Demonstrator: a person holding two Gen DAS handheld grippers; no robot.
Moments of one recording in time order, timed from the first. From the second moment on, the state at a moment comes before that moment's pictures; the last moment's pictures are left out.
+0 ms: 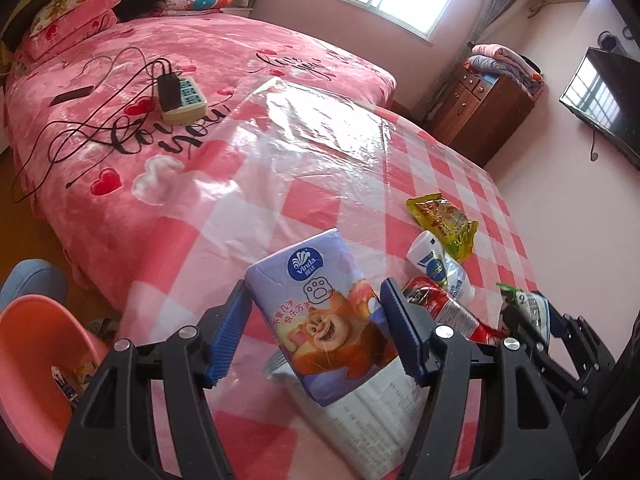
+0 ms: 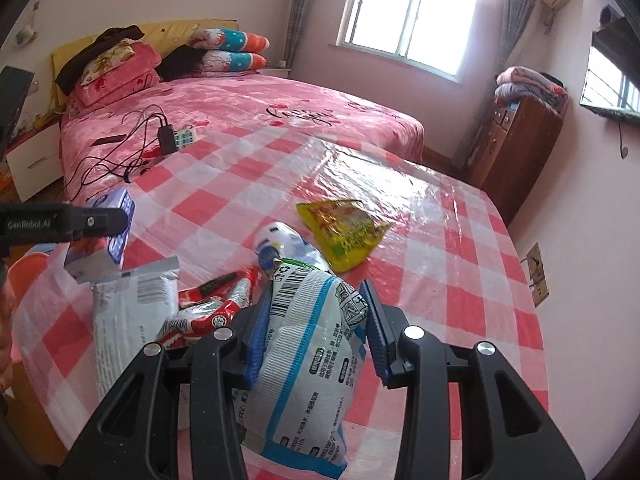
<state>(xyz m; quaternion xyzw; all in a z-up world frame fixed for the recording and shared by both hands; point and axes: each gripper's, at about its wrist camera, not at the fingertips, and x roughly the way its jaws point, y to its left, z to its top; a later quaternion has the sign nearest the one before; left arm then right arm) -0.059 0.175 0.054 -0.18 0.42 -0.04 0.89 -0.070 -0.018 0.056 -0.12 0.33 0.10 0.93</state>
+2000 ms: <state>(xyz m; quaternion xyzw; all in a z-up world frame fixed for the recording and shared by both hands) -0.212 0.427 -0.043 -0.32 0.43 0.13 0.83 -0.124 0.289 0.031 -0.10 0.39 0.46 0.79</state>
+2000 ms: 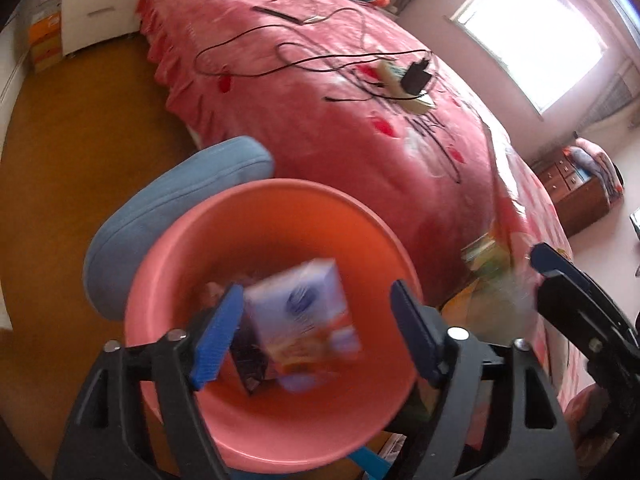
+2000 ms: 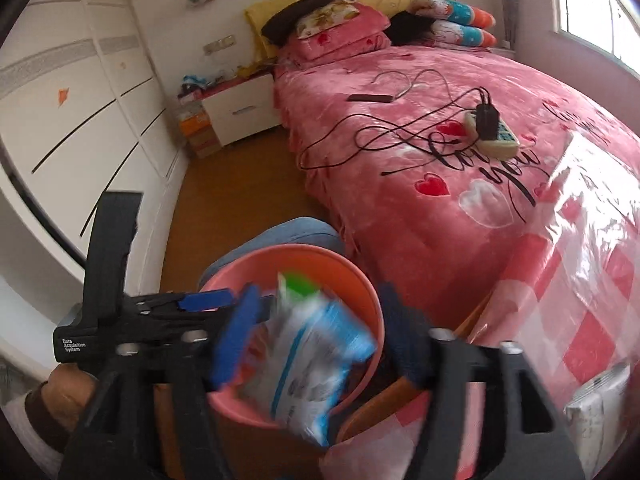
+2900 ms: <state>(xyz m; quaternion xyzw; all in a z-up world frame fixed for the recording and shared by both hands) -0.192 0.362 -0.006 -0.23 0.42 0.11 0.87 -0.112 0.162 0.047 -0.04 0.37 0.36 0.86</state>
